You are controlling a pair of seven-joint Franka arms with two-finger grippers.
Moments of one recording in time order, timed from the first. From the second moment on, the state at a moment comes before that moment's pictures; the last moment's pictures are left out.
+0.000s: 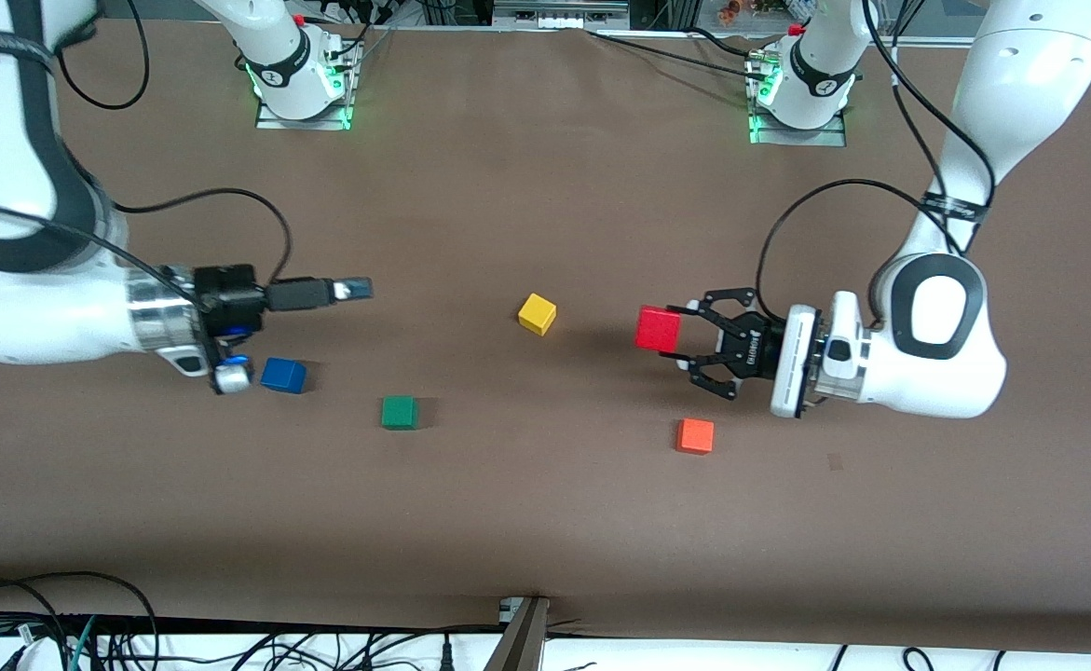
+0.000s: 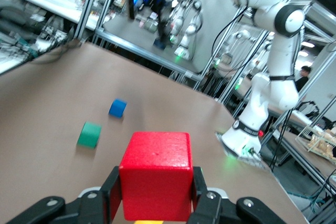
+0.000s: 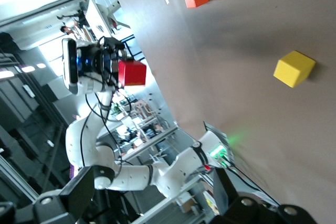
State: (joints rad) left arm 0.13 0.65 -0.40 -1.48 -1.14 1.74 1.60; right arm 0.14 0.45 0.00 -1.54 1.24 1.60 0.07
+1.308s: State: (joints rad) left arm -0.08 0.68 -0.40 -1.48 -1.47 1.93 1.75; right arm 0.25 0.36 0.23 -1.72 1.53 2.29 0.01
